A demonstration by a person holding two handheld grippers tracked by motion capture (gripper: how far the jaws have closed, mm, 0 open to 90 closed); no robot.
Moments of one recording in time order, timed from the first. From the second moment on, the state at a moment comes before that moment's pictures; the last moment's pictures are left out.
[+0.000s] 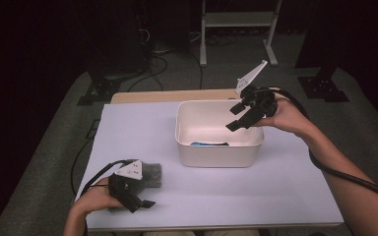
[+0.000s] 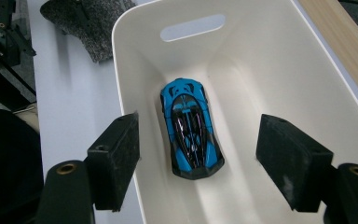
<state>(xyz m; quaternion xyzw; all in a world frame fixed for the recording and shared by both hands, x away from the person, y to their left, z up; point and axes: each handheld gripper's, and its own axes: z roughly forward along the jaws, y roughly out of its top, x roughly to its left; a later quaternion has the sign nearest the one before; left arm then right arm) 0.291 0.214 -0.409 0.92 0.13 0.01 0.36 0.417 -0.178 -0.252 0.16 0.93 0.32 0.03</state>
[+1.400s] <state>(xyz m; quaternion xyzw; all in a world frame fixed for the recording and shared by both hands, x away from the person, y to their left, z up) 0.292 0.212 -0.413 0.92 0.13 0.00 0.36 0.362 -0.285 -0.264 0.25 0.90 0.36 0.05</state>
